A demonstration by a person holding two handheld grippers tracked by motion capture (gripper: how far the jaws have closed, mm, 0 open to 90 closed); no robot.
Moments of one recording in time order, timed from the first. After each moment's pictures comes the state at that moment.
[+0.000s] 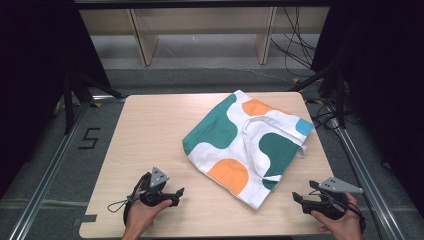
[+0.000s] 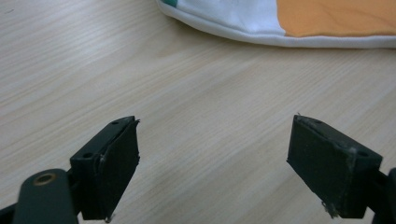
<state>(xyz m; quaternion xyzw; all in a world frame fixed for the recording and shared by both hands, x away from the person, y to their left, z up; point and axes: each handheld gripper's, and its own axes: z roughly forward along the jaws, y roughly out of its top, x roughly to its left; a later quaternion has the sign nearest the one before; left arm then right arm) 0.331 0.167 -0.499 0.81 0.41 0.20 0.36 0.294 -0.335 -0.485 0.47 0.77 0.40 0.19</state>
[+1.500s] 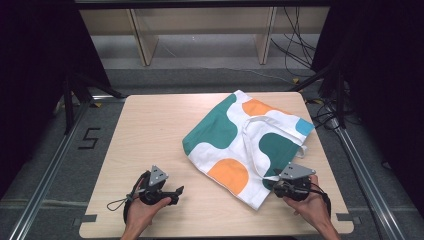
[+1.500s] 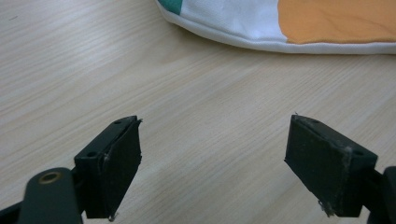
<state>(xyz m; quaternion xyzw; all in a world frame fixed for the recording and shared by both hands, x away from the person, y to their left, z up) 0.334 0.169 -0.497 0.82 0.41 0.20 0.35 0.346 -0.263 -0.482 0.30 0.86 0.35 0.23</state>
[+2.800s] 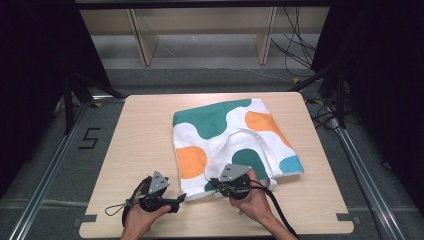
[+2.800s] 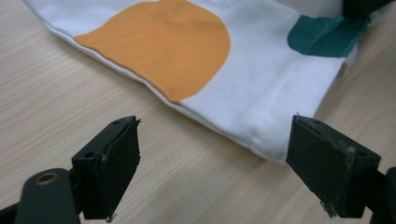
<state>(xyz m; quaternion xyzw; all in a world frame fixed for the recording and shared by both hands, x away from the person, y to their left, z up) 0.317 0.163 -0.497 0.82 0.38 0.18 0.39 0.348 -0.108 -0.473 0.19 0.88 0.42 0.14</state>
